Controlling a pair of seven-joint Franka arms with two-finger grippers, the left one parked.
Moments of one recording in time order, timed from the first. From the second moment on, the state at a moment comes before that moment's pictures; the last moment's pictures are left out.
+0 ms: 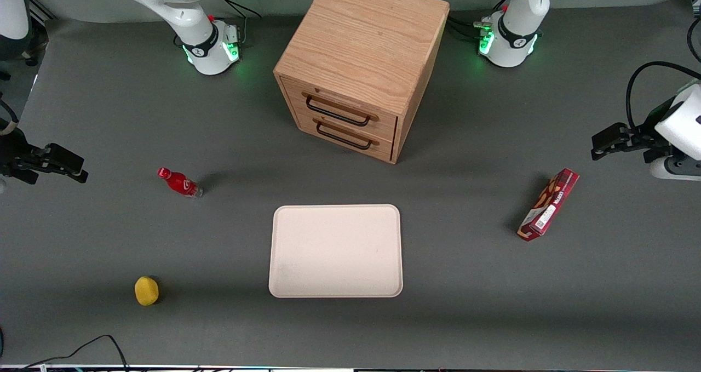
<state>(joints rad) -0.08 0.16 0.09 -1.40 -0.04 1.65 0.01</state>
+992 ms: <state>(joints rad) -0.12 0.20 0.12 -1.94 0.04 2.18 -0.02</state>
